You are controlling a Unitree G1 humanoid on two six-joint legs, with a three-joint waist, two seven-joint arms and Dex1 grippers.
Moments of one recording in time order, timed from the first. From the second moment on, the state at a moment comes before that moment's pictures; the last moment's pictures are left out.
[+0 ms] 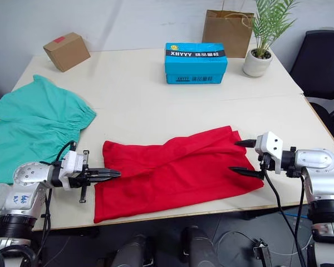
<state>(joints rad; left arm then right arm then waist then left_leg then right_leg) -0.23 0.71 0.10 0.19 -0.39 -0.12 -1.38 -0.40 -0.82 -0.10 0.37 0.28 -0.10 1.35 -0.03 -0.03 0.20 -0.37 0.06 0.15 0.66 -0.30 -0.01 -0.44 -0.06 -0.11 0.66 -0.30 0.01</state>
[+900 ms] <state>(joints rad) -0.14 0.85 0.37 -0.12 -0.80 0.58 -1.17 -0.35 -0.79 -0.17 0.11 0.46 0.23 1.19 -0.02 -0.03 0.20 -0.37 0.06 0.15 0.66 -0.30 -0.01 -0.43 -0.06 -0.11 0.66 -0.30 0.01</state>
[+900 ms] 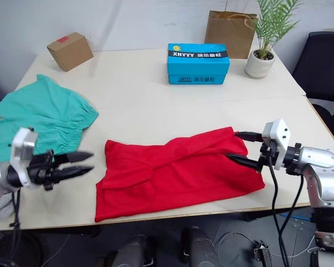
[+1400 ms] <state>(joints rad) -0.37 0.47 0.02 0.06 -0.42 0.30 -0.89 -0.58 -0.53 0.07 0.26 0.25 0.13 1.08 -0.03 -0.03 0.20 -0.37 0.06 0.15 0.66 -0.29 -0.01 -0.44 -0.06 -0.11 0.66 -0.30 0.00</state>
